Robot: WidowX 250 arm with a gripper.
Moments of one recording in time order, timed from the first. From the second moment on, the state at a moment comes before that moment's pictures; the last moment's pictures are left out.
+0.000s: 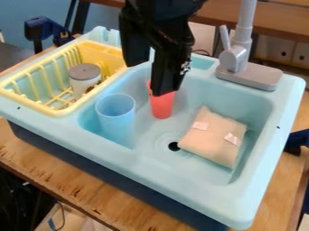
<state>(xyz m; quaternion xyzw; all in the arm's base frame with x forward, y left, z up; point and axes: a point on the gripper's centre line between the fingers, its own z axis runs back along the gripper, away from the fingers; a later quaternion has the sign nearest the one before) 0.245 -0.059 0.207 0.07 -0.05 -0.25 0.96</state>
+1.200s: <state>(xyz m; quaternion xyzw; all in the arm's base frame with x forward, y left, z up) 0.314 -0.104 0.131 -0.03 -0.09 -0.17 0.98</state>
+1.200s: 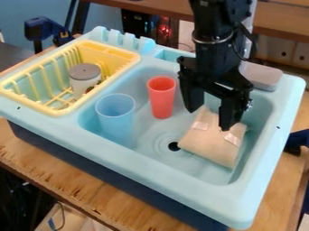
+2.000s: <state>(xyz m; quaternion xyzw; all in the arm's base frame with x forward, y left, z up) 0.323 -0.097 0.108 -0.02 -0.14 -0.09 0.99</state>
